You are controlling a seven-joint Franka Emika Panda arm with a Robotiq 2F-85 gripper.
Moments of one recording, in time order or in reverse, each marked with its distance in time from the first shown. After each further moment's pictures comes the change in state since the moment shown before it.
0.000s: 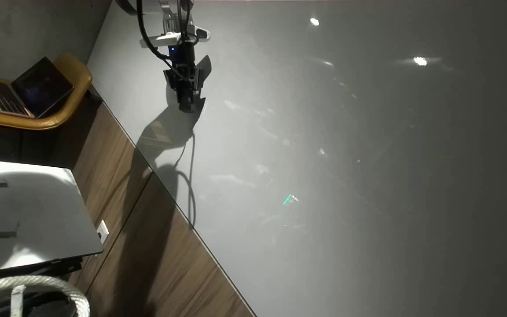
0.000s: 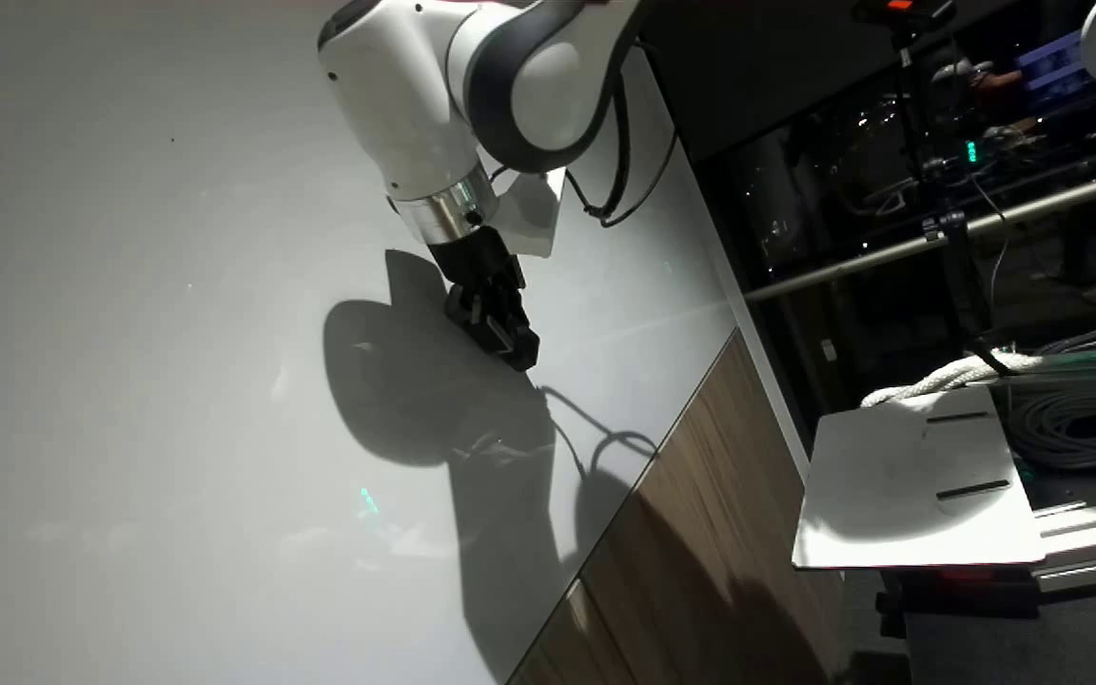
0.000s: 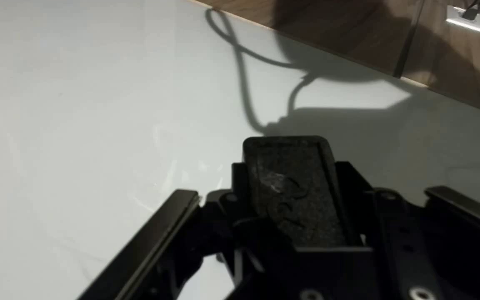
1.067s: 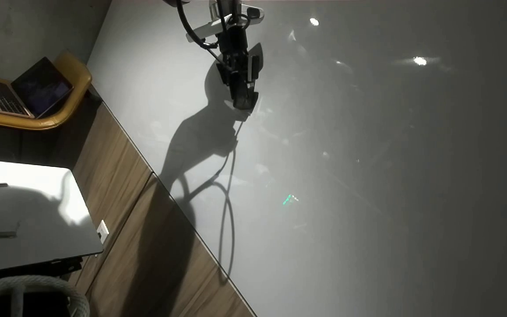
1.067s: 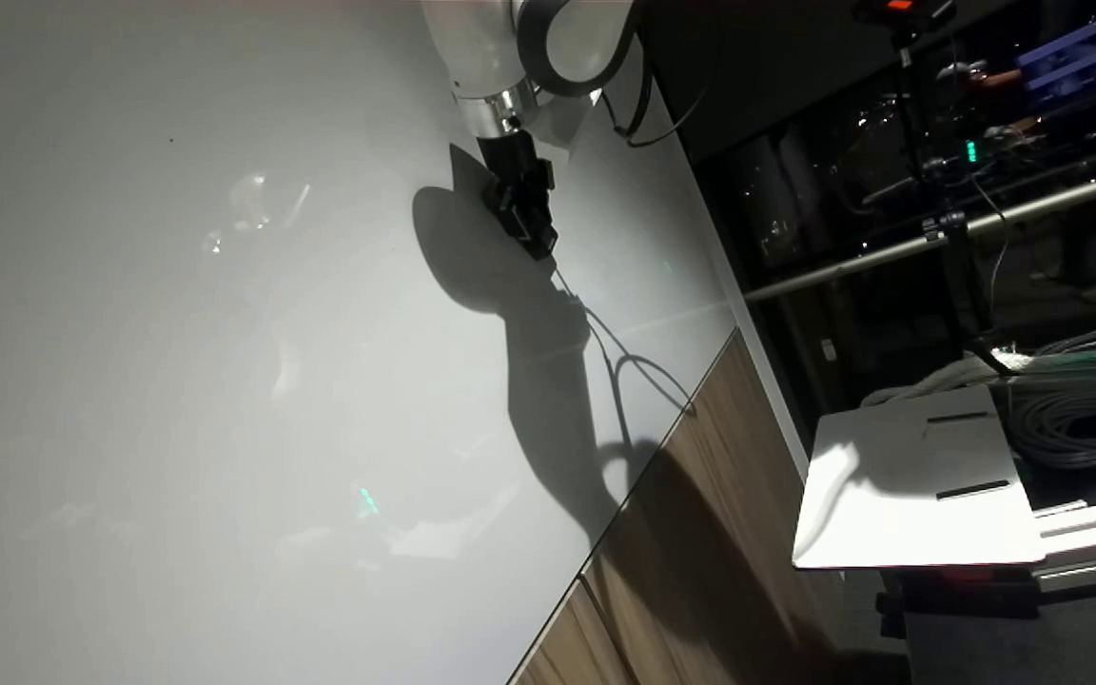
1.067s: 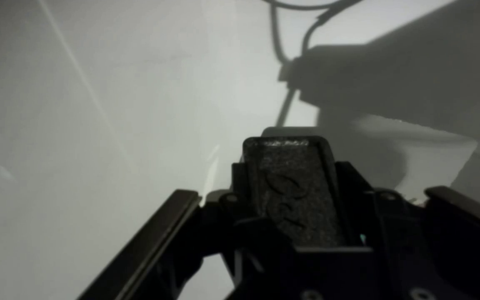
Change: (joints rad) arm -0.201 -0.192 -0.070 -0.051 -0.039 0.100 -0.022
